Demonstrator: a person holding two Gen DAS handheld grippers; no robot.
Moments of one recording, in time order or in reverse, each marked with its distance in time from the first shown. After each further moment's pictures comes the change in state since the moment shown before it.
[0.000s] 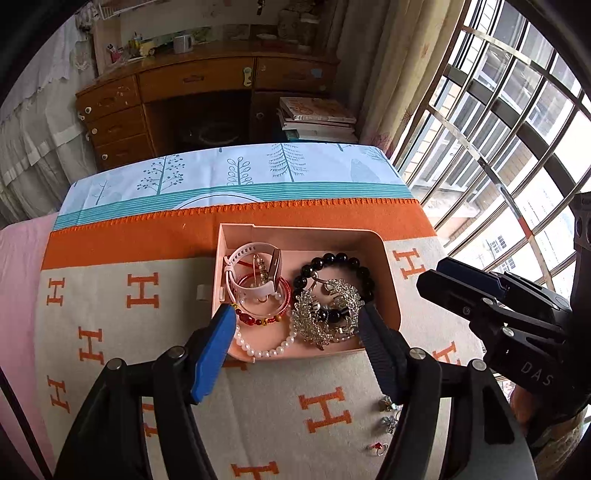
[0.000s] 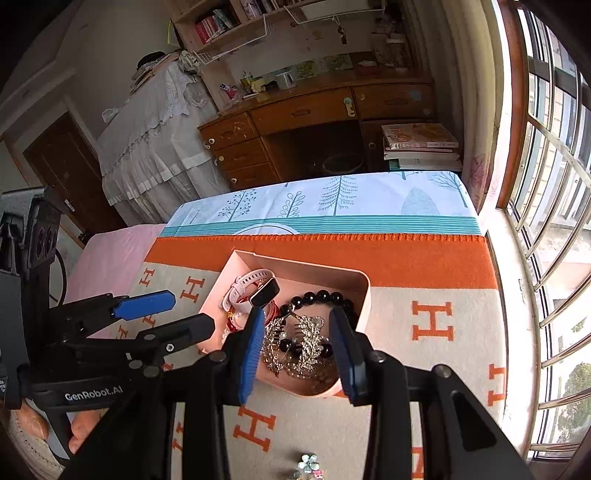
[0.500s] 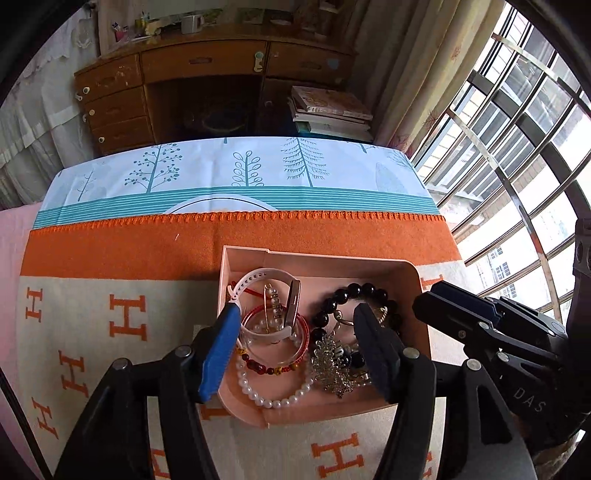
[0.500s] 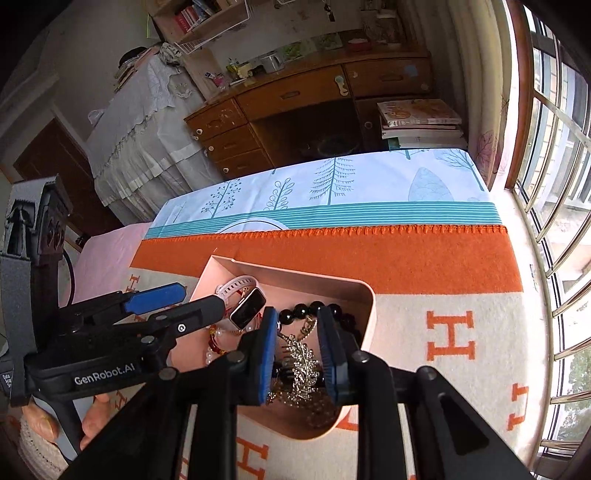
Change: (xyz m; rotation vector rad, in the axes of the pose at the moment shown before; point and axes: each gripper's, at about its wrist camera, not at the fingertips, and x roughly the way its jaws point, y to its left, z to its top) left arm 0.056 0.026 0.038 -0.065 0.042 -0.016; right arm 0.054 -0.015 0.020 0.055 0.071 0.011
